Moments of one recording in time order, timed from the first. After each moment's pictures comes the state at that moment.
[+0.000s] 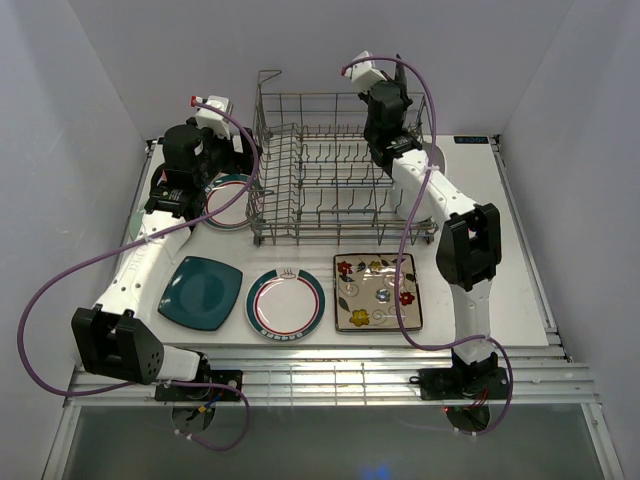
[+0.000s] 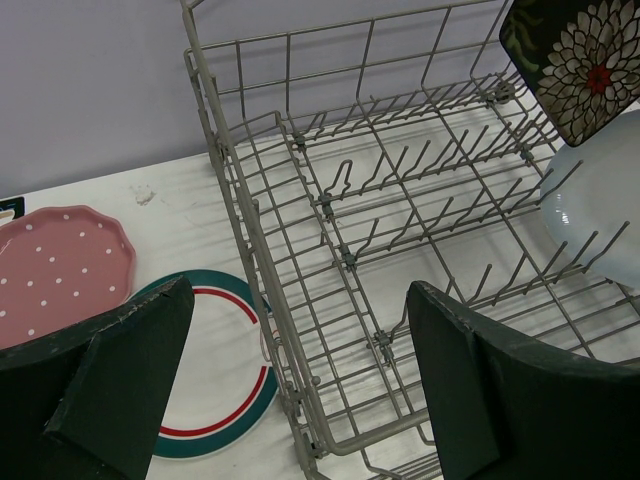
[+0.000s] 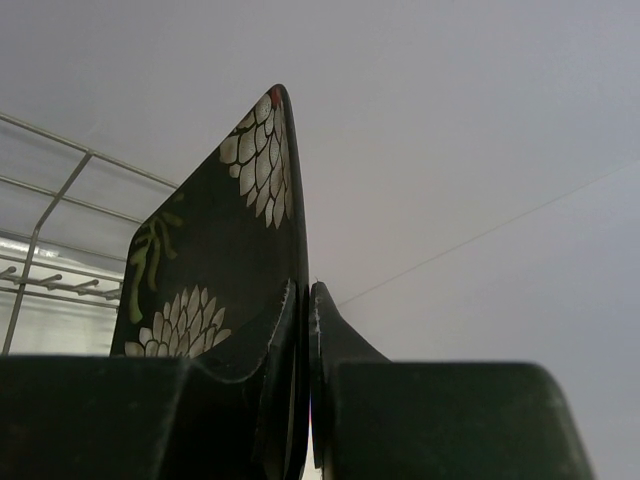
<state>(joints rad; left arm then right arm) -0.20 1.37 1.32 -0.12 0.17 -0.02 0.48 2.11 2.00 0.19 0.67 -0.82</state>
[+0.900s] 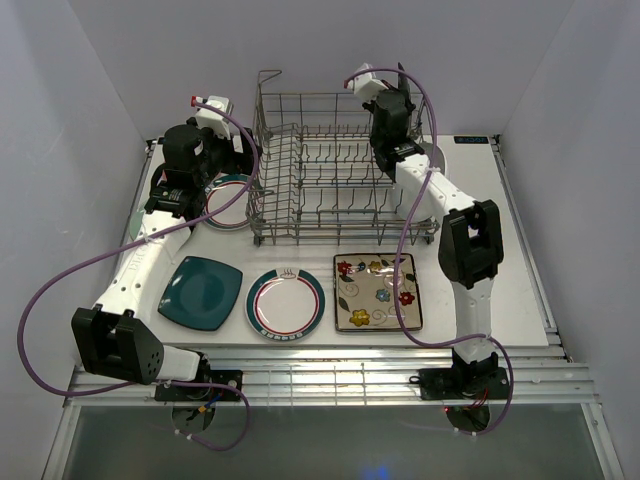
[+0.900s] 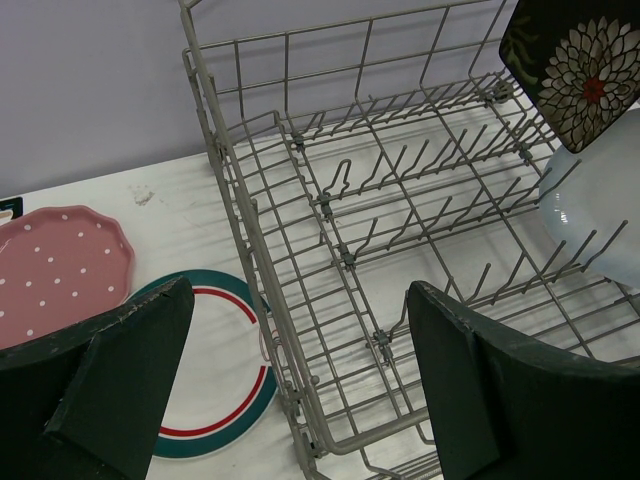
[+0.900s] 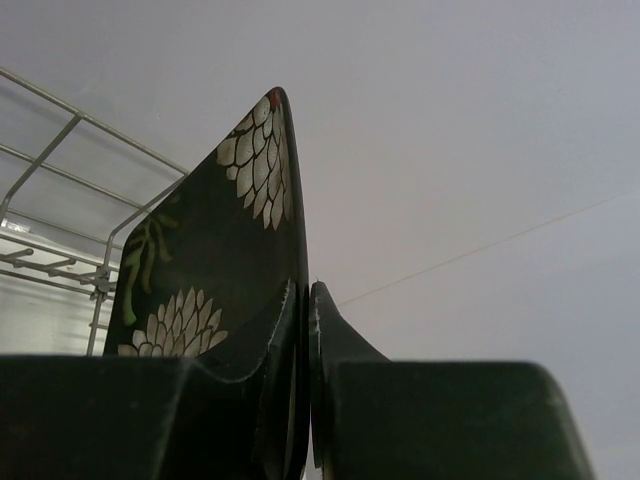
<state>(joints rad) -0.20 1.37 1.32 -0.12 0.17 -0.02 0.44 2.11 1.90 0.29 0.60 -0.92</state>
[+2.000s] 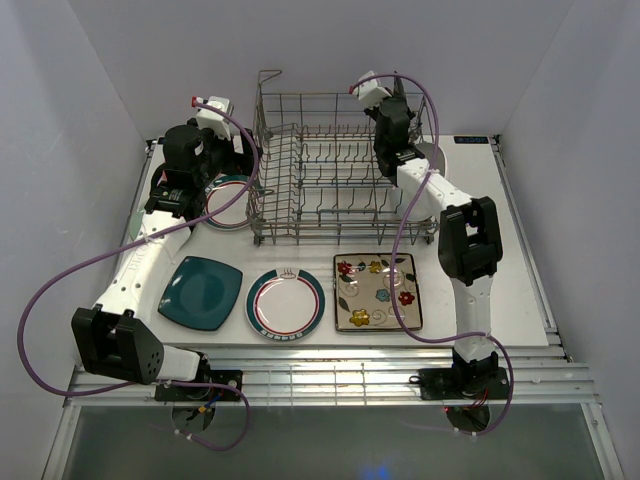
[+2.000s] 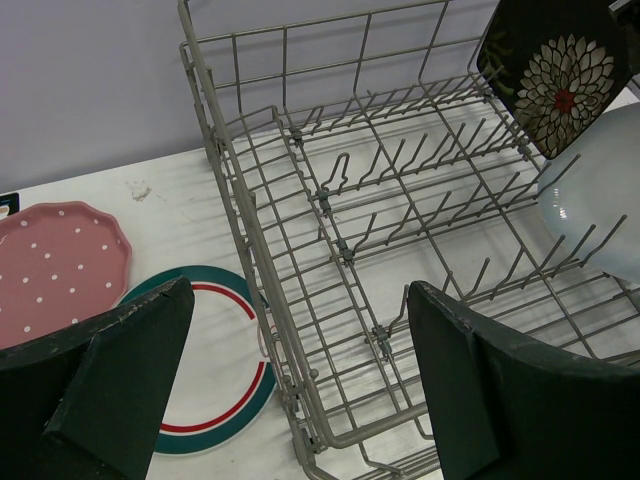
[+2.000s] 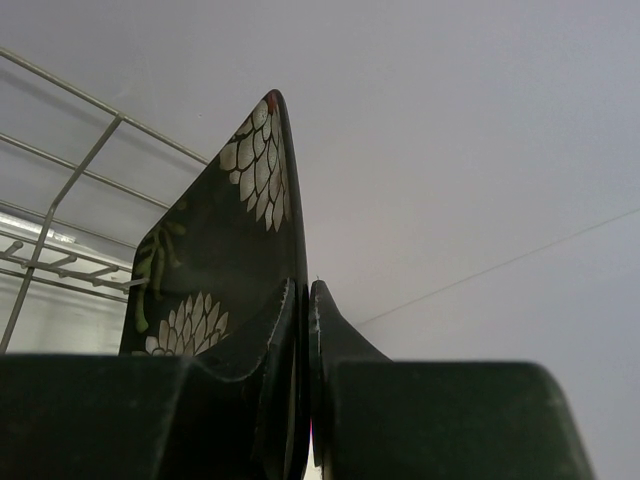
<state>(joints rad) -0.20 1.37 1.32 -0.13 0.17 -0.02 0.40 2.15 1.84 0.37 0.53 -0.82</state>
